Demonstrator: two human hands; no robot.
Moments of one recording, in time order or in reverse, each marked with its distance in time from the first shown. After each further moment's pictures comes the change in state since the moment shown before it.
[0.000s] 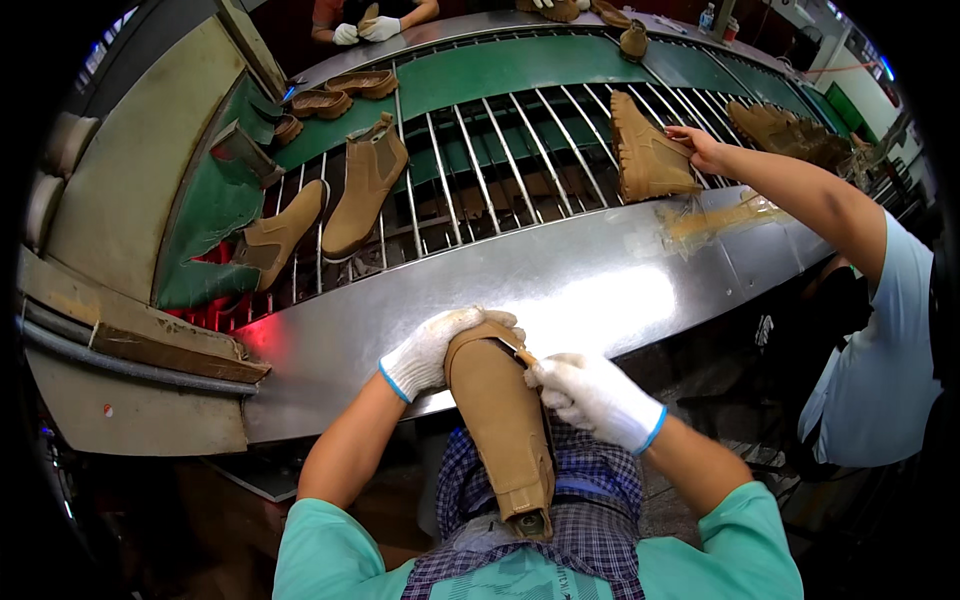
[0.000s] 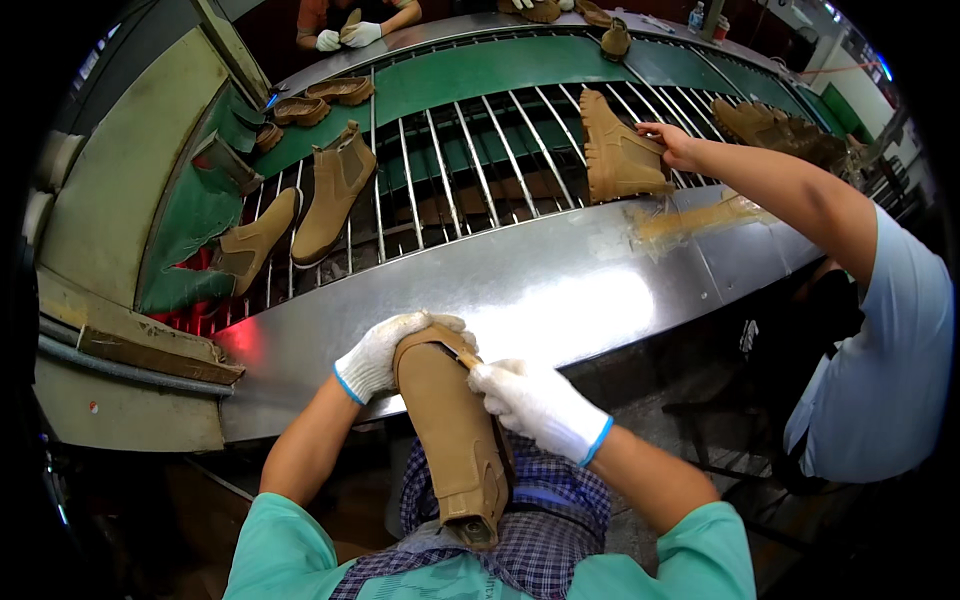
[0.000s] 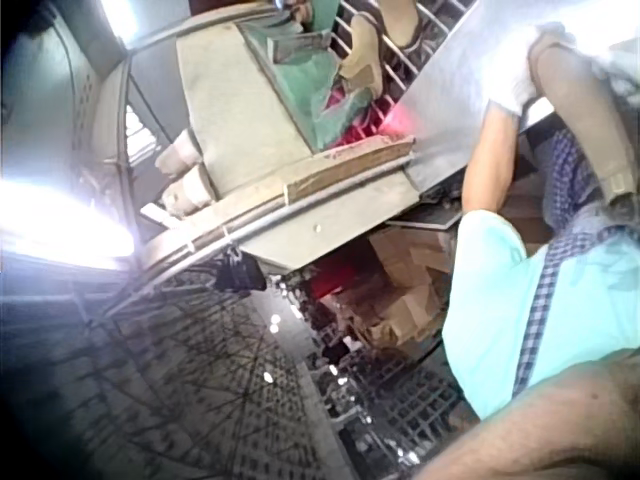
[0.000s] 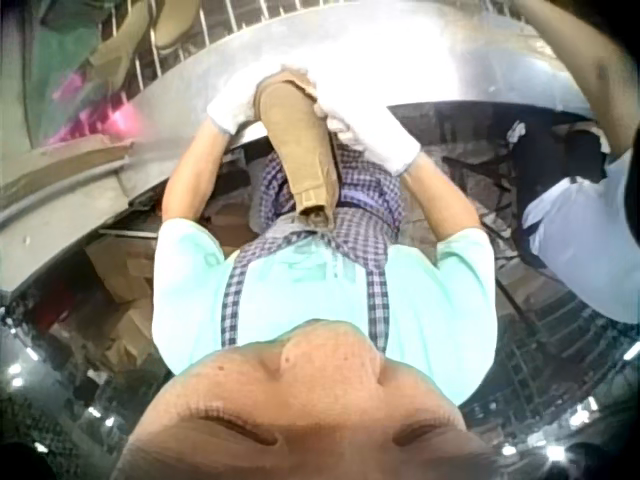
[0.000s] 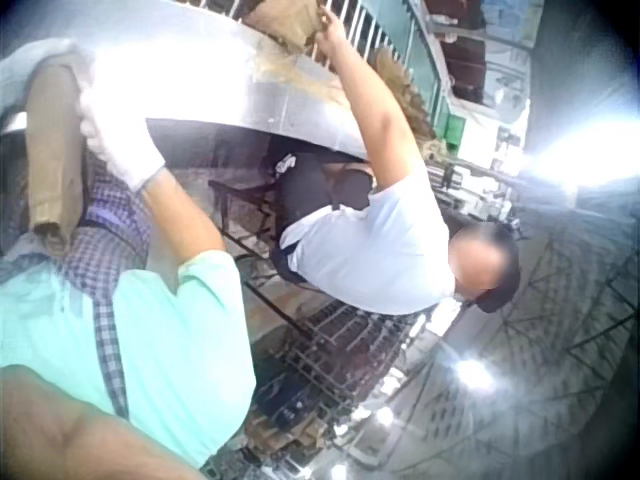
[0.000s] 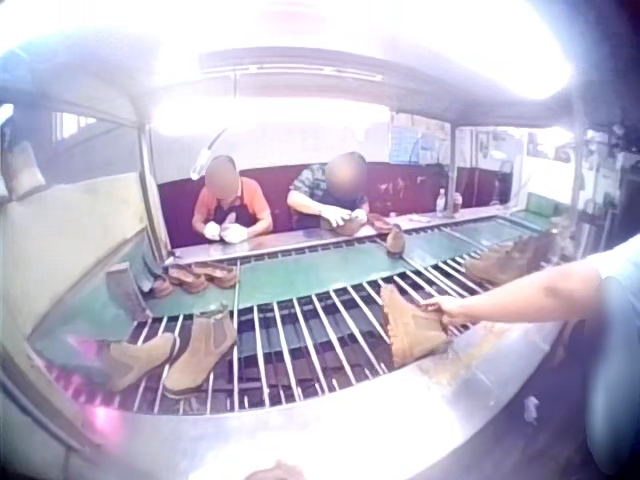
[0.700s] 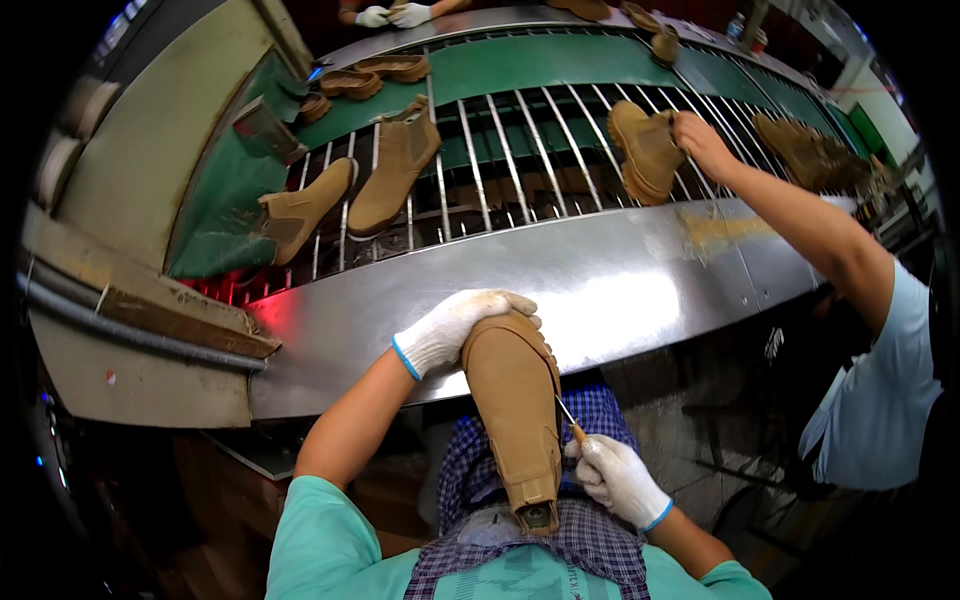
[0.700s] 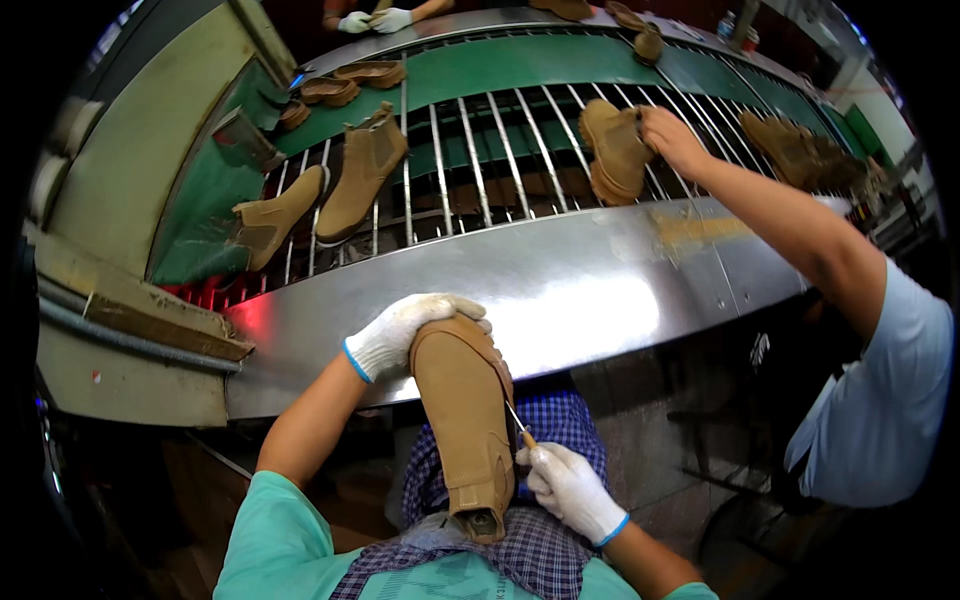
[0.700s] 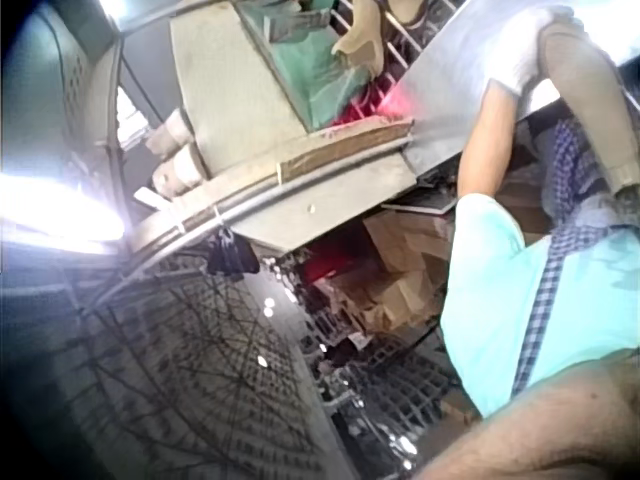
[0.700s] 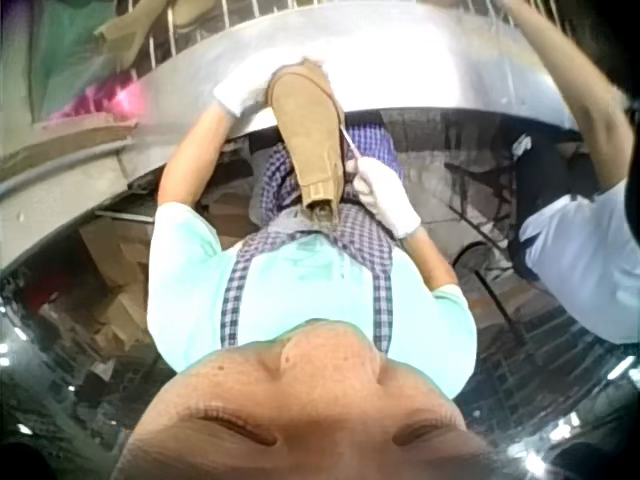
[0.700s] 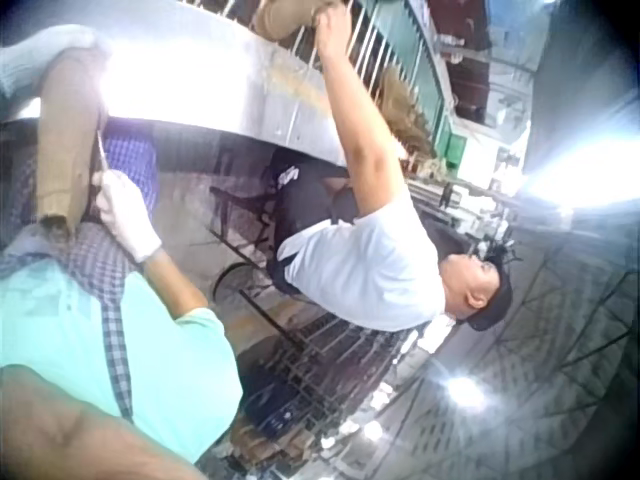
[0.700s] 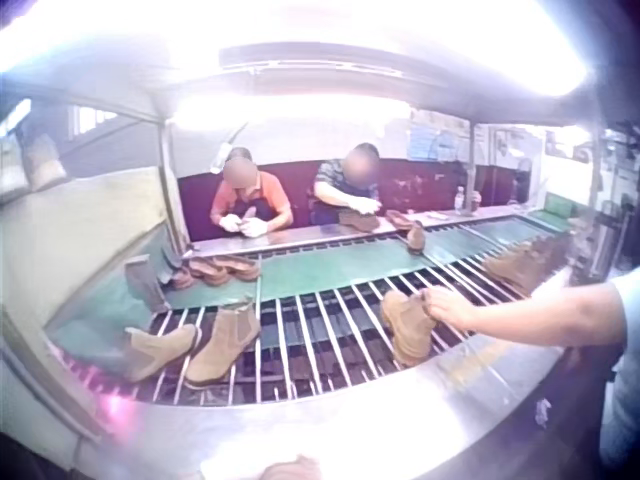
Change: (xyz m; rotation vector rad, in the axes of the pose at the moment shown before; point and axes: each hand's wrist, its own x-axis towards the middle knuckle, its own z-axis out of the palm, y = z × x) left_hand -0.011 0.019 0.014 0.161 0.046 0.015; right_hand -0.054 0.120 -0.001 0.207 0.098 0.086
